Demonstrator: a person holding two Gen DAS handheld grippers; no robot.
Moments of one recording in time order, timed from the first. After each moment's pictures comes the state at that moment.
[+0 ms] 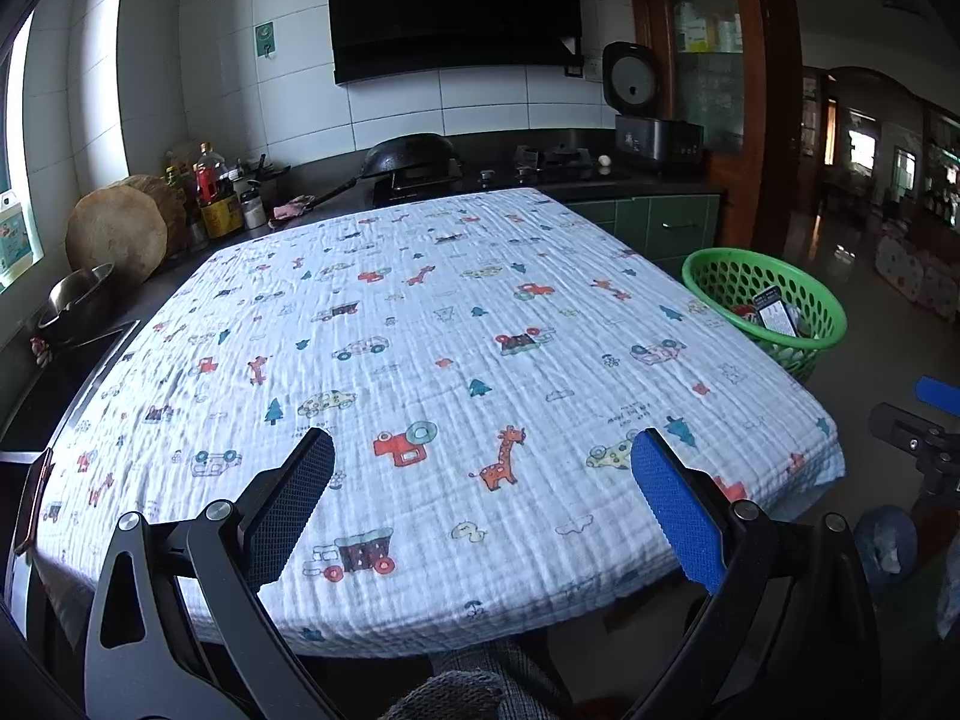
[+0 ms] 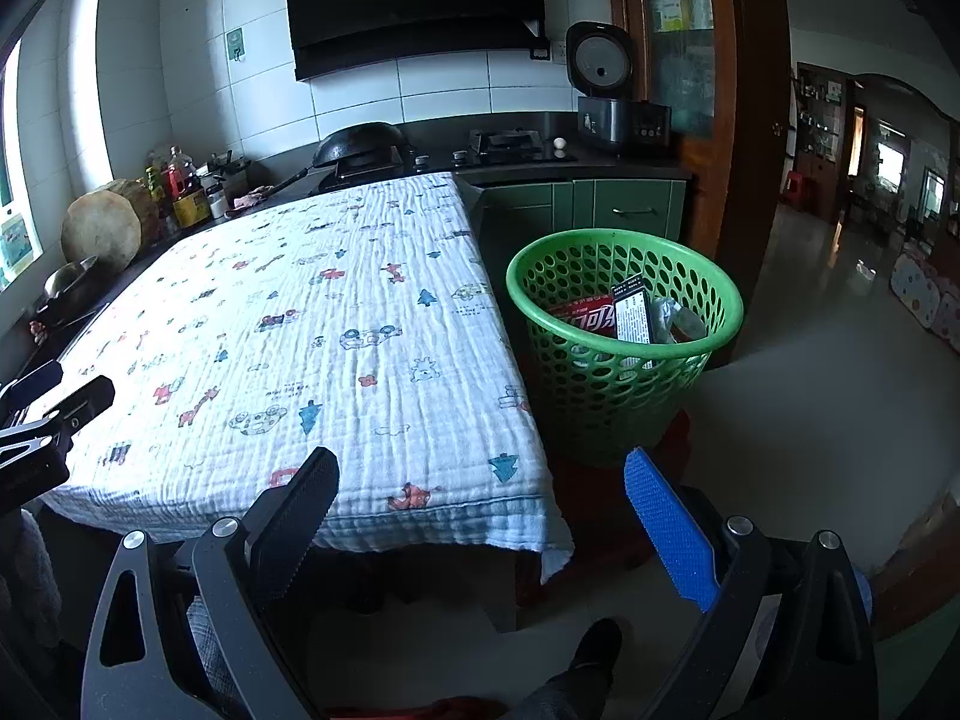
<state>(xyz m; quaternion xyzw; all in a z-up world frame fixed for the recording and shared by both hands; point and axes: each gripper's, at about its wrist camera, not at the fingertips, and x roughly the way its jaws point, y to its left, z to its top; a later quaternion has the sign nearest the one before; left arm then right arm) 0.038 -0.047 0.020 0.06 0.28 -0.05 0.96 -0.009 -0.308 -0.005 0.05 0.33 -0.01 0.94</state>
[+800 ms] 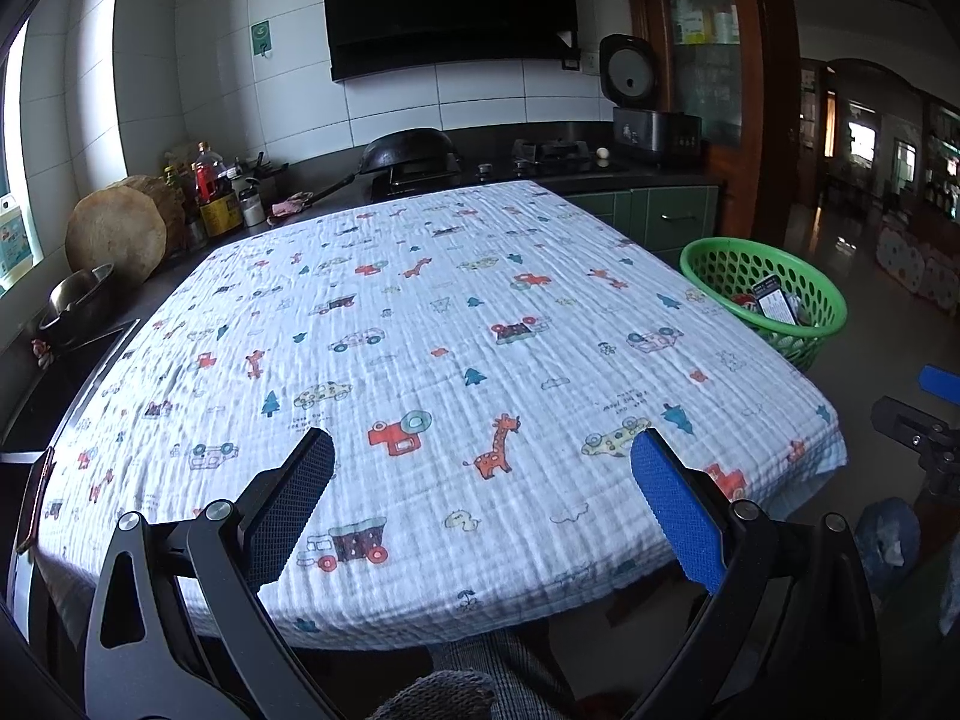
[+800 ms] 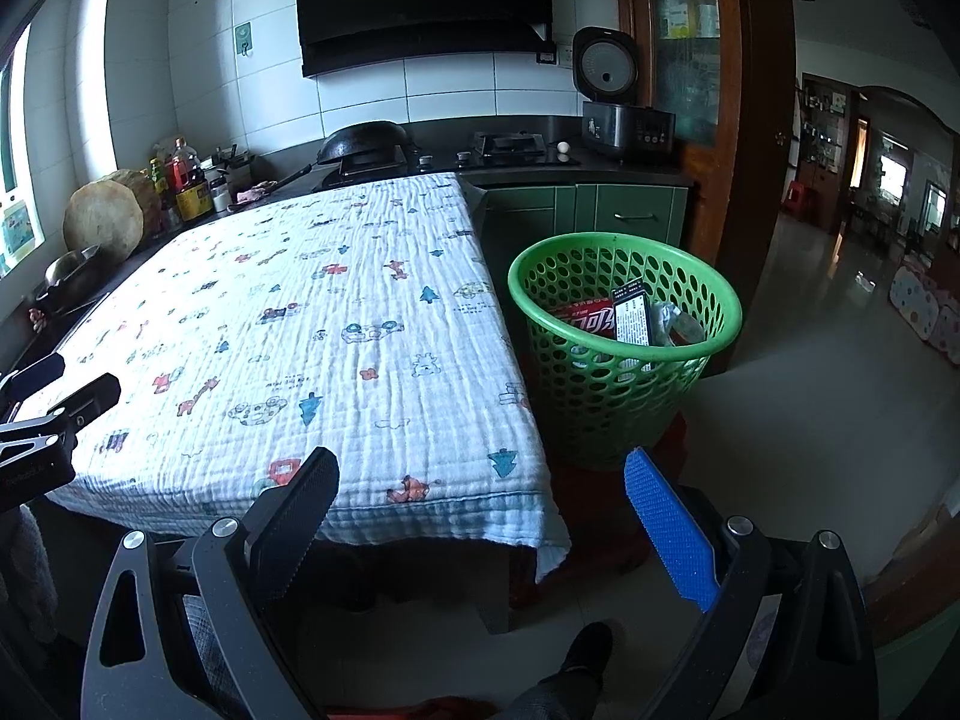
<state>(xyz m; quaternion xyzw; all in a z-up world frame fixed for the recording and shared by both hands) 0.034 -0.050 0.015 0.06 0.29 -0.05 0.95 -0.012 -0.306 -0.006 0.04 0.33 -0.01 0.94</state>
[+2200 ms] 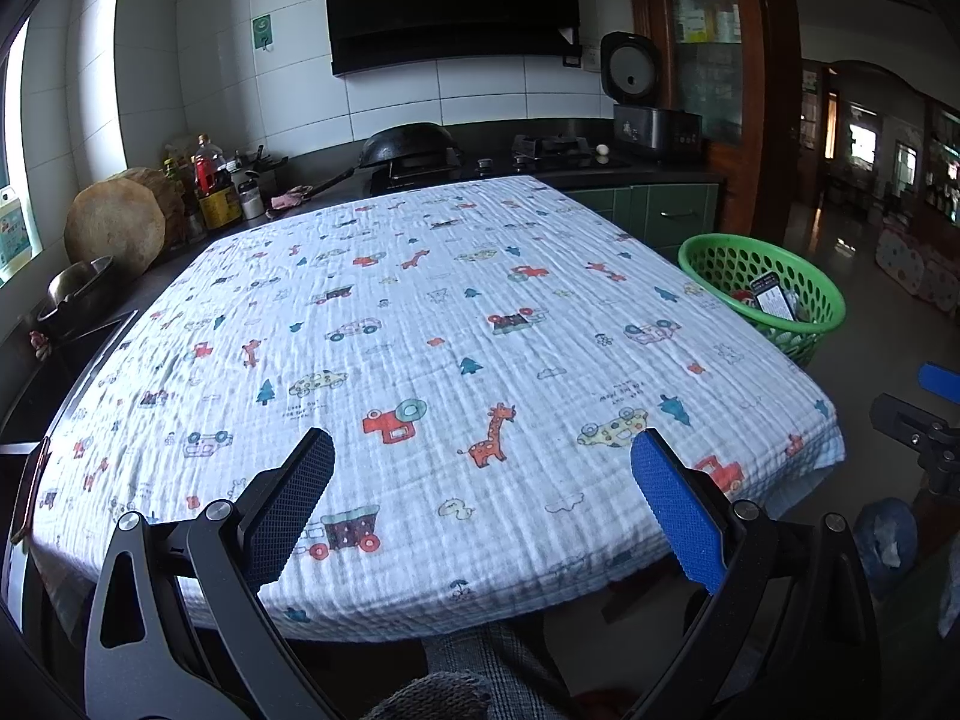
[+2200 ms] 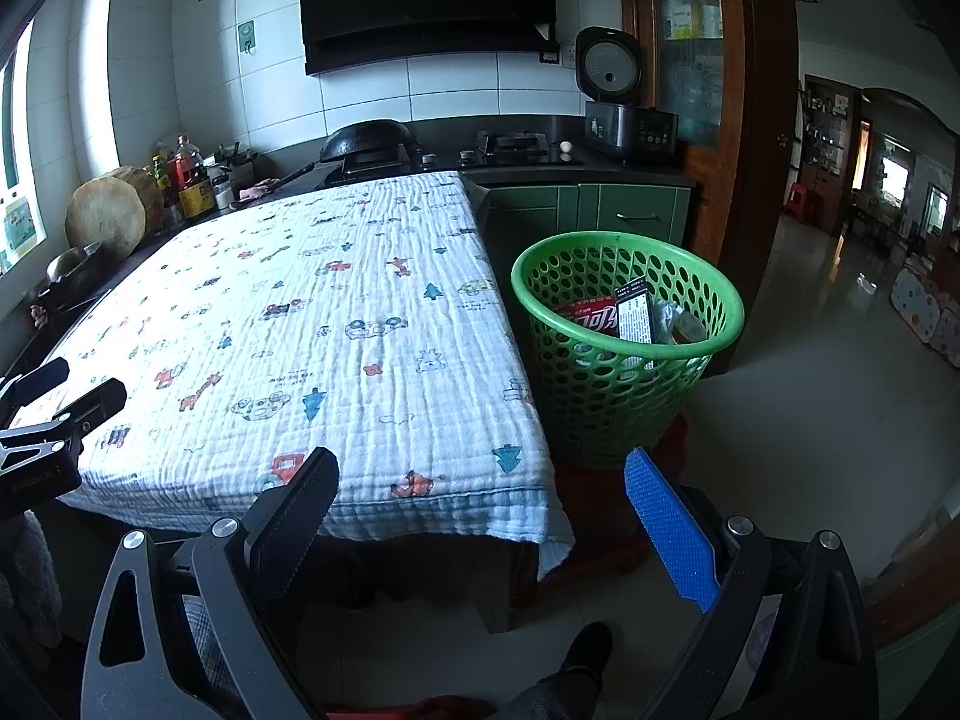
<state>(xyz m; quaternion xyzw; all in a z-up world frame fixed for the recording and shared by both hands) 0.033 -0.049 0.011 0.06 0.30 -0.05 0.95 -0.014 -0.305 -0.007 0.03 0.33 -0.01 0.94</state>
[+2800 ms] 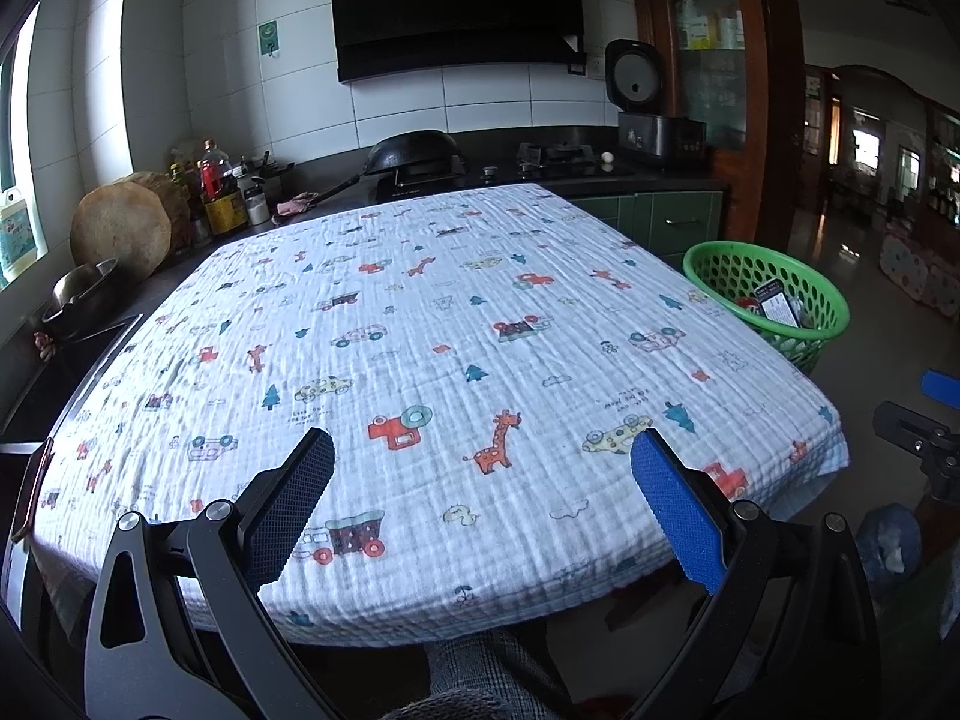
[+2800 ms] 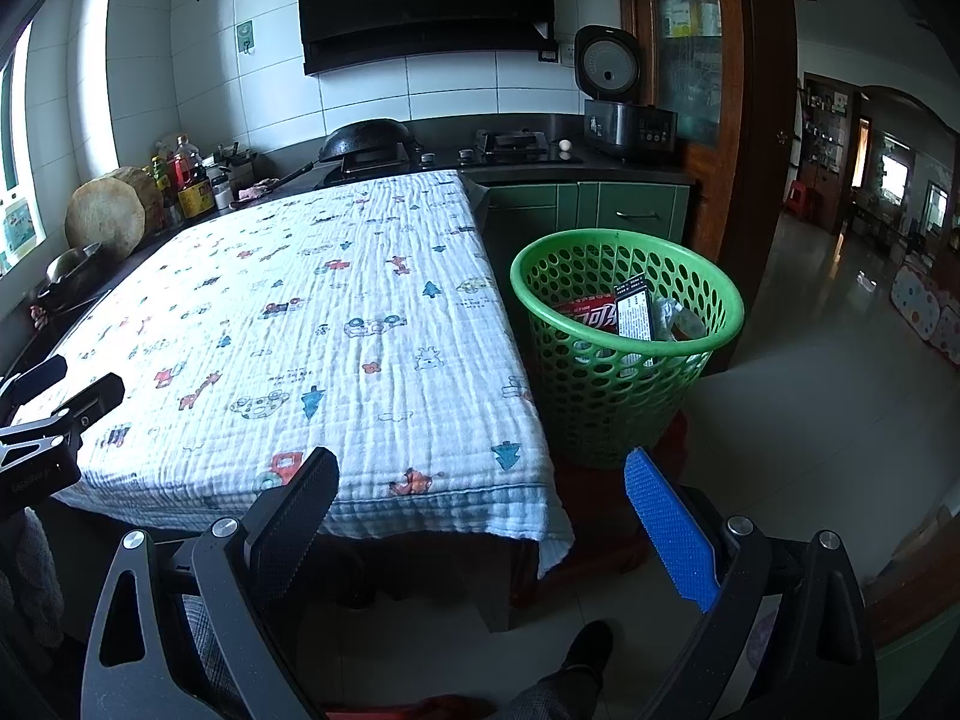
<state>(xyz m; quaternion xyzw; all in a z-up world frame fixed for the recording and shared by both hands) 0.030 -0.049 0.013 0.06 0.28 -0.04 0.96 -0.014 -0.306 -0.010 0.03 0.33 -0.01 0.94</state>
